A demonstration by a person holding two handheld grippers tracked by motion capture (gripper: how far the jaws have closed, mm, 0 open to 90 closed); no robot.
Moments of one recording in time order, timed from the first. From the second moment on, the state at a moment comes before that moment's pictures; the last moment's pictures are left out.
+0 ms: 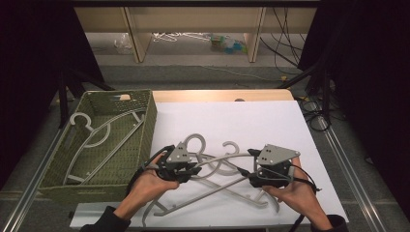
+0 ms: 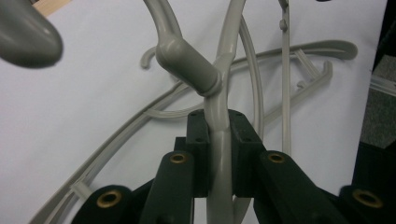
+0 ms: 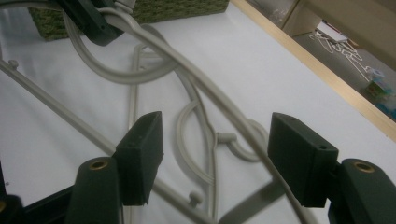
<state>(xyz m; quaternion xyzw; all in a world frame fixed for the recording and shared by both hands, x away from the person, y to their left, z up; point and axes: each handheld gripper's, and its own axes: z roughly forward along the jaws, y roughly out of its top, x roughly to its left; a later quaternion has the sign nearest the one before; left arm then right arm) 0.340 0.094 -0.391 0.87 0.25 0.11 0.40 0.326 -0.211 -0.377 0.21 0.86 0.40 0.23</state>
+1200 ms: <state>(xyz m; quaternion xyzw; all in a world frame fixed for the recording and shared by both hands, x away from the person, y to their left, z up) 0.321 0.197 -0.289 0.80 0.31 0.16 0.48 0.318 -0.229 -0.398 0.27 0.84 0.43 0.19</state>
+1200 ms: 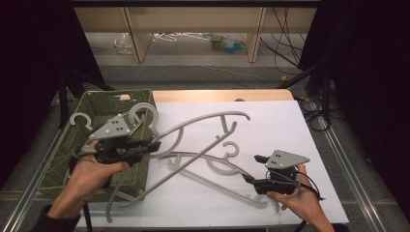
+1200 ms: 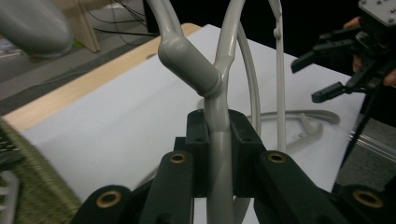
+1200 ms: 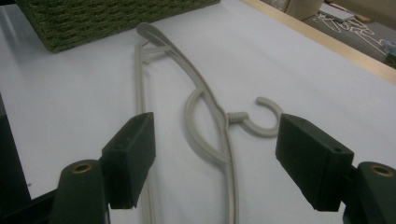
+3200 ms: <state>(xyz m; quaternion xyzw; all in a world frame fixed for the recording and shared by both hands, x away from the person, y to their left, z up) 0.415 0.364 -0.334 0.75 0.46 0.30 0.38 0.321 -0.225 -0.405 0.27 0.85 0.42 0.17</state>
